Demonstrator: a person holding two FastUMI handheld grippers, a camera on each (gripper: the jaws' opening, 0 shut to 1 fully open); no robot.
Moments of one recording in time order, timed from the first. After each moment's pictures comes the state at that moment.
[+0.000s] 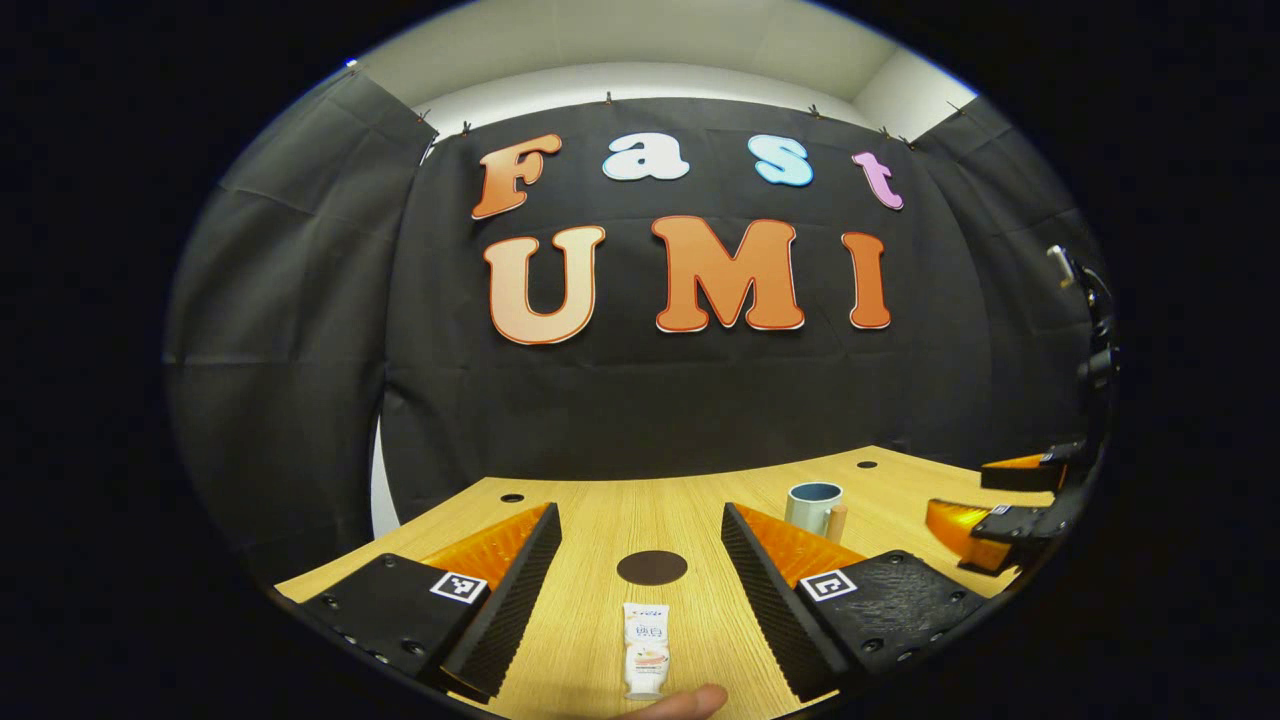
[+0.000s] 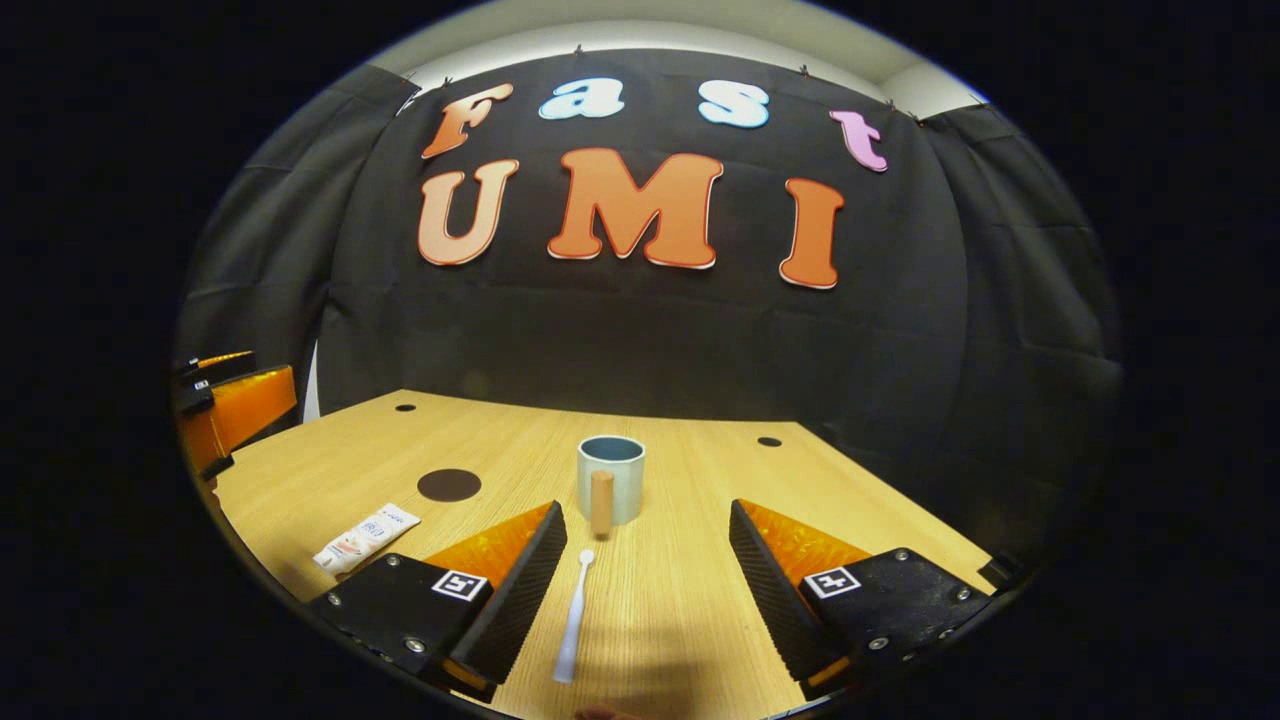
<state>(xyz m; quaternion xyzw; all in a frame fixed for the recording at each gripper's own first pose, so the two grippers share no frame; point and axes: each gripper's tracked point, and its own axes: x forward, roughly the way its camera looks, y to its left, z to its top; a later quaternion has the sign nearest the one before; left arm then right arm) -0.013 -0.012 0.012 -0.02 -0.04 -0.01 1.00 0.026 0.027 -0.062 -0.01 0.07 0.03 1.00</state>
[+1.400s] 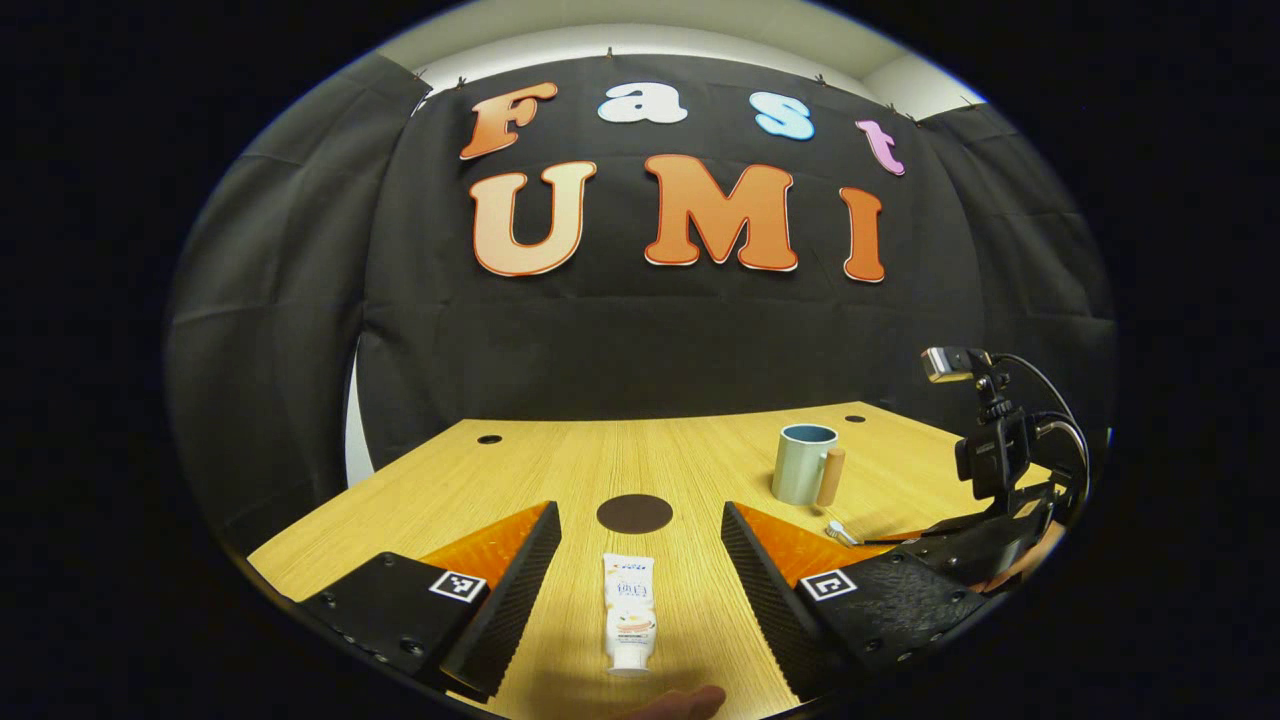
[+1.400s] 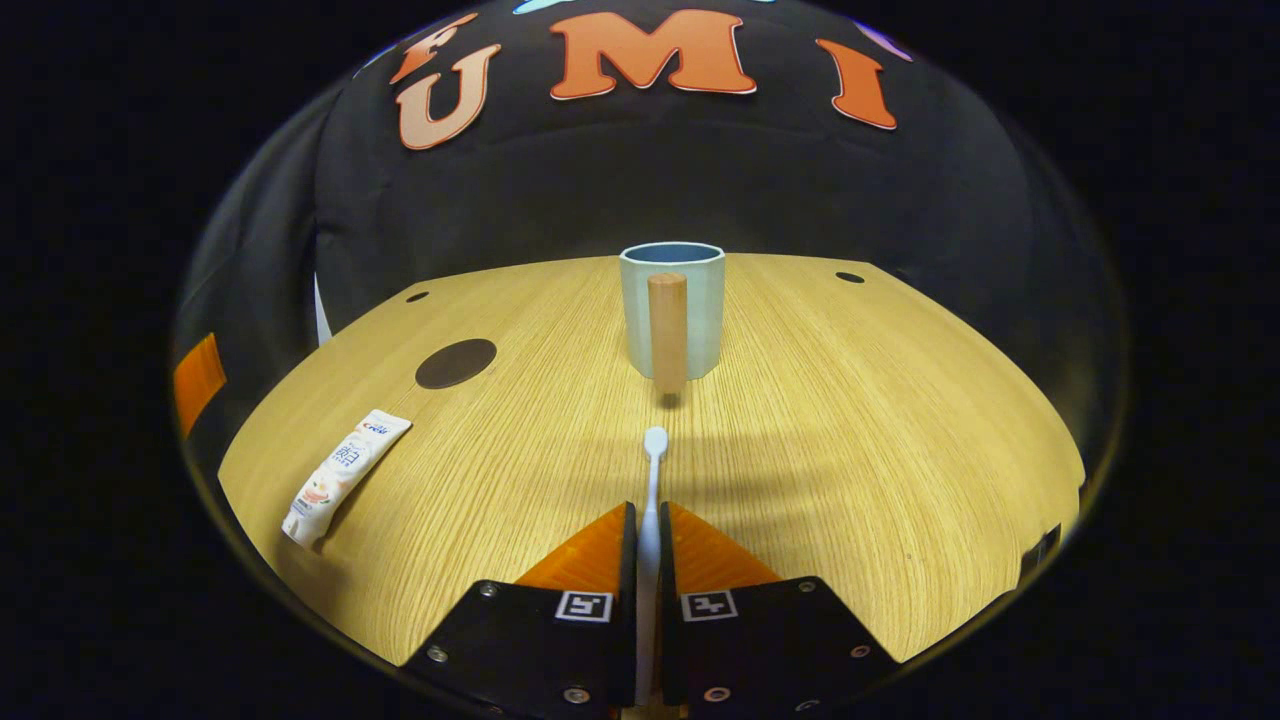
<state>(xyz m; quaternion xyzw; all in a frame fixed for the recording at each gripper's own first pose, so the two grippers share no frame) 0.009 -0.022 -0.060 -0.03 0.05 -0.04 1.00 0.060 0.074 -0.188 0.03 0.28 0.08 0.96</state>
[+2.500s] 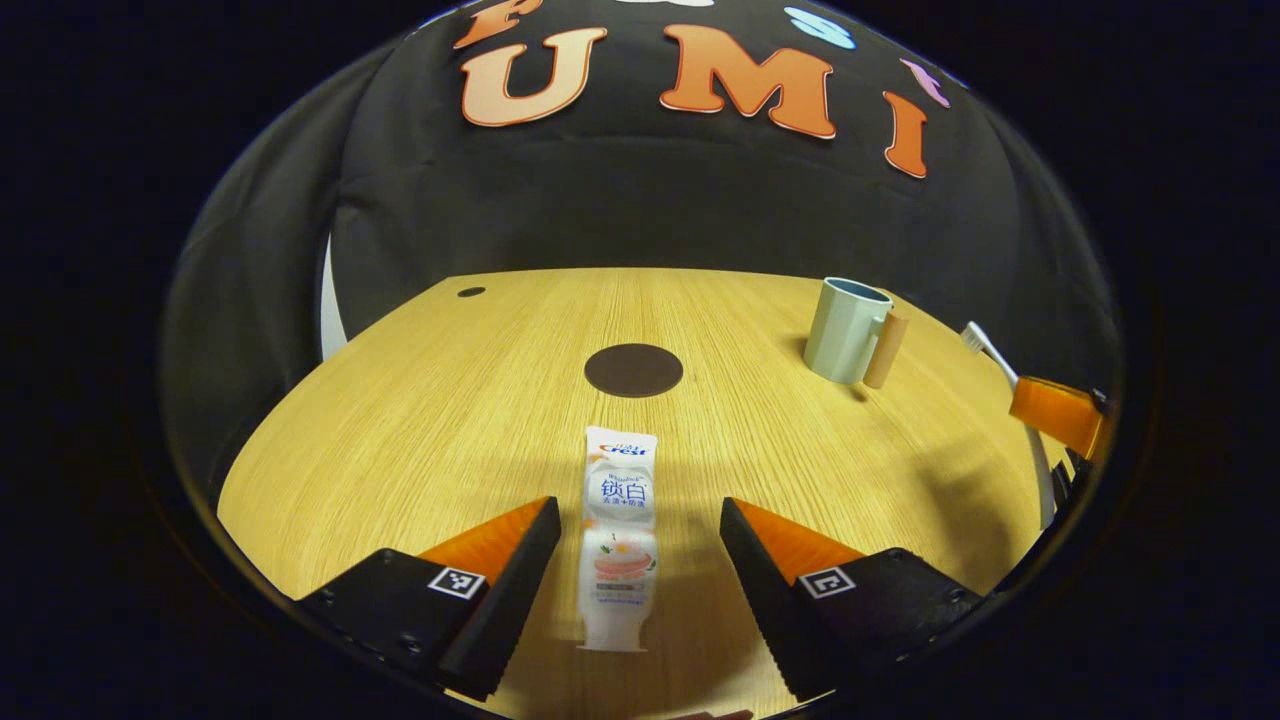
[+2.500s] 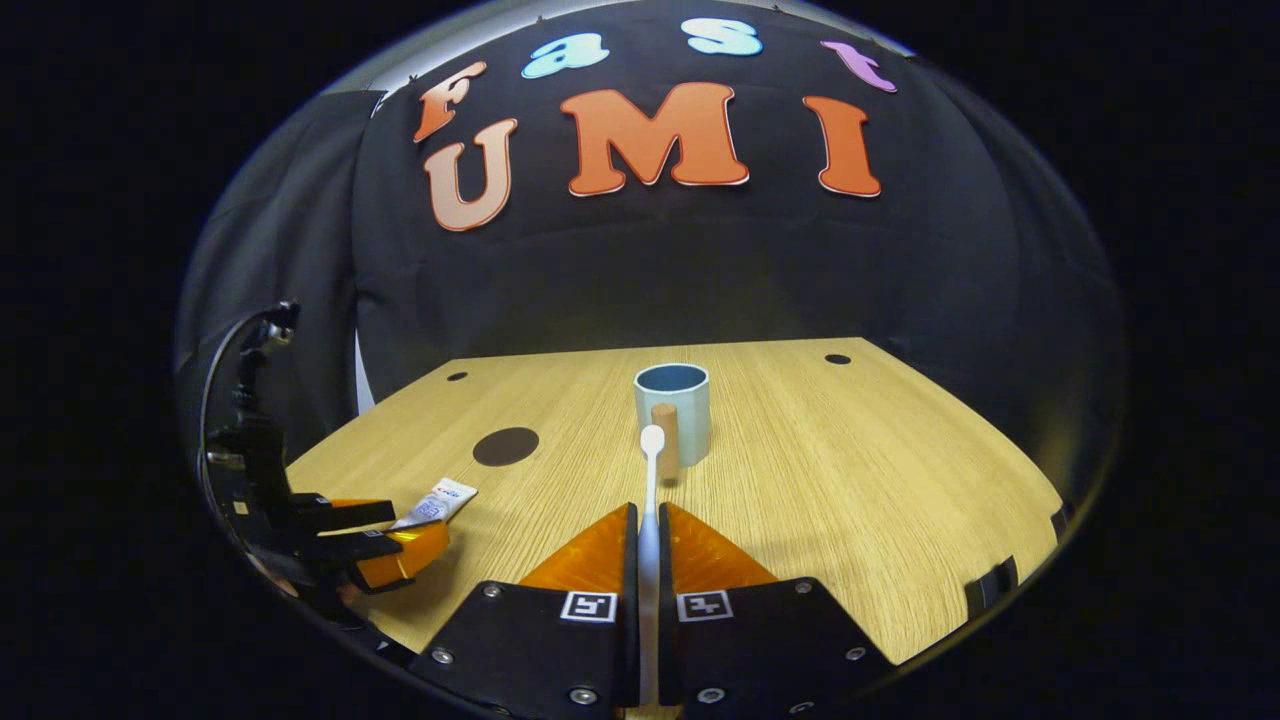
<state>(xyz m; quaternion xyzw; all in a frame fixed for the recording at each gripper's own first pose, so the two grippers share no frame) 0.047 -0.035 -0.189 -0.05 0.27 -0.04 0.96 0.023 0.055 -0.087 0.05 0.15 0.10 0.98</state>
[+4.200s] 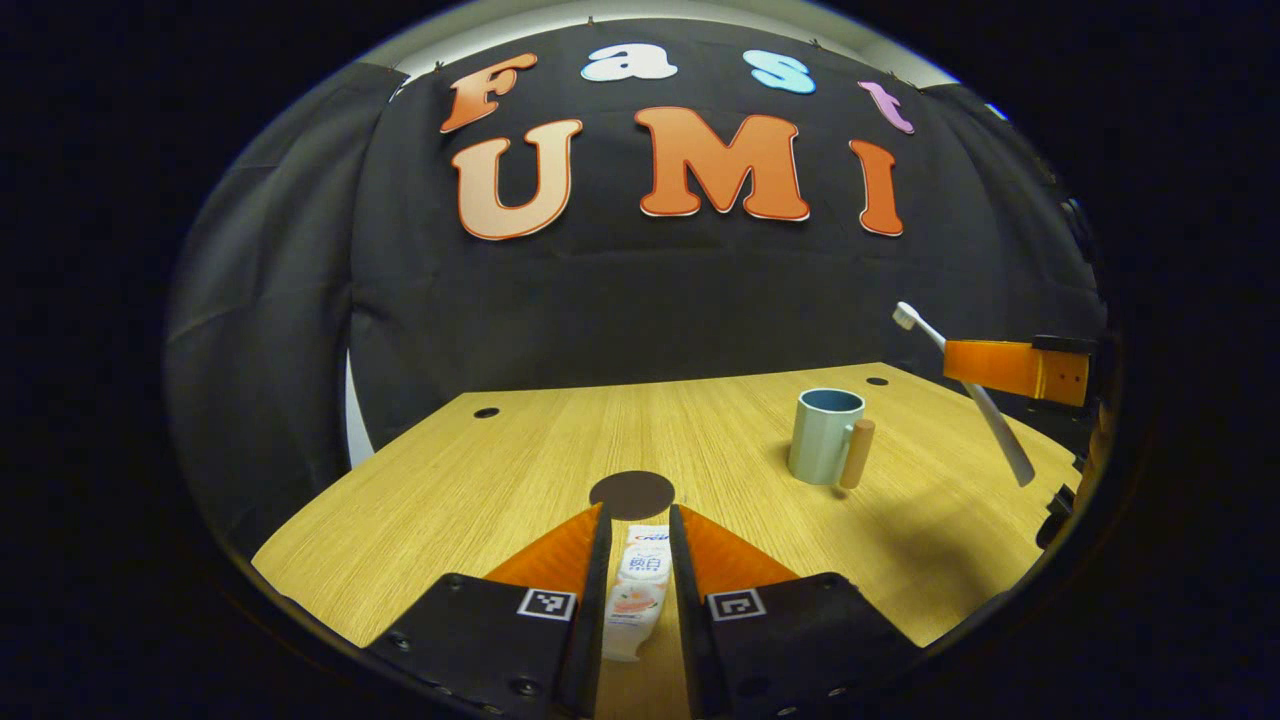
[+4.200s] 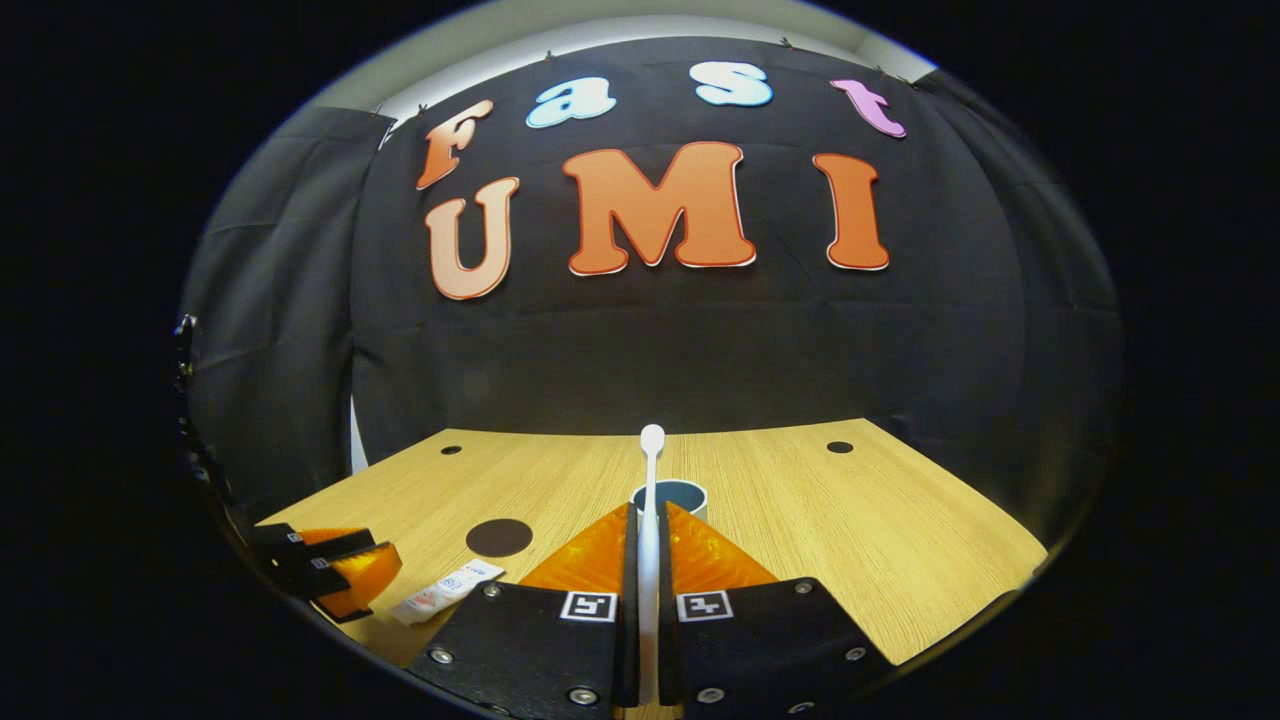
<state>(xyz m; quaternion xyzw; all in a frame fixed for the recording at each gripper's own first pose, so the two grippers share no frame) 0.055 -0.057 -0.084 0.00 0.11 -0.03 0.99 0.085 0.056 -0.012 0.06 0.05 0.09 0.99</state>
